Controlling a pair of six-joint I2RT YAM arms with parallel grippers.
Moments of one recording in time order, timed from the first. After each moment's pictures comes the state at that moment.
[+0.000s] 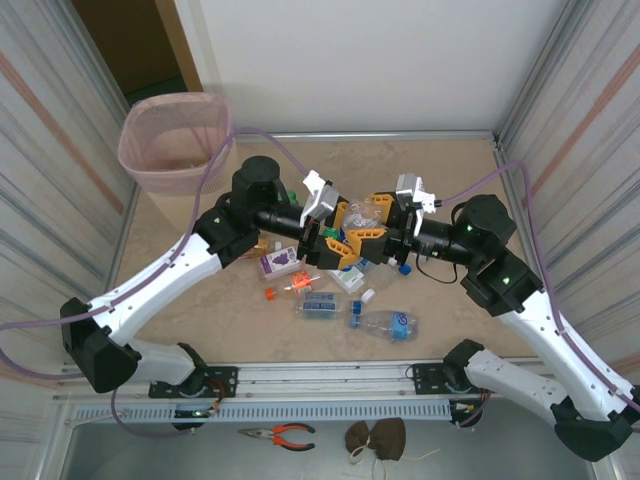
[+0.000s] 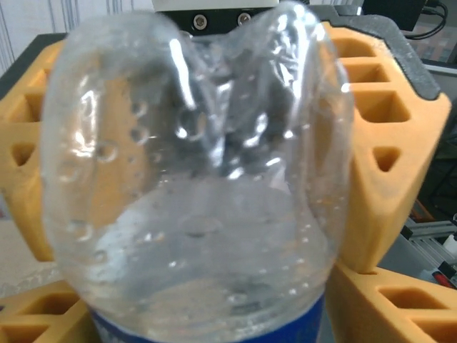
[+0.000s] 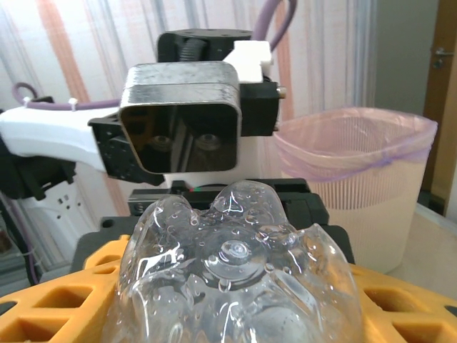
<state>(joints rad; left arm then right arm) -0.79 1.34 1.31 -0.13 1.06 0.06 0.66 0.84 1.07 -0.16 -0.60 0.17</state>
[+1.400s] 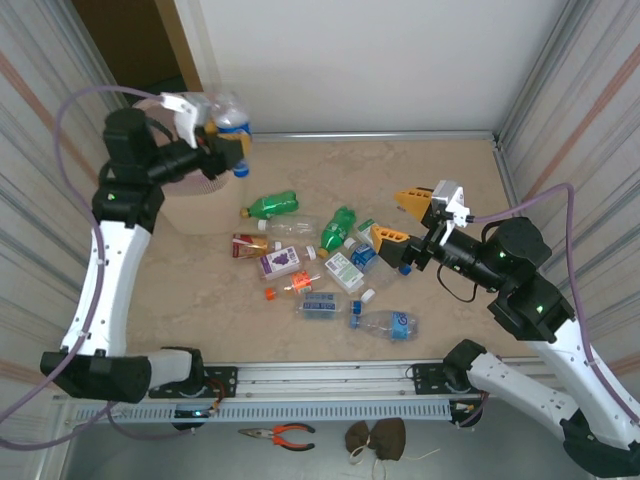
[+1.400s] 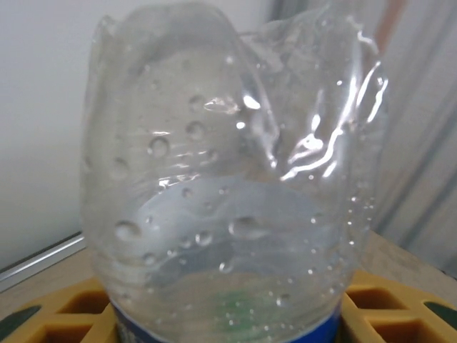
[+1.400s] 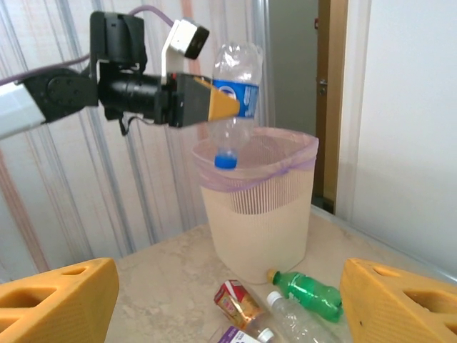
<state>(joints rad) -0.07 1.27 1.53 -0.43 0.75 -0.04 0.69 0.69 1.07 -0.30 -0.28 0.12</state>
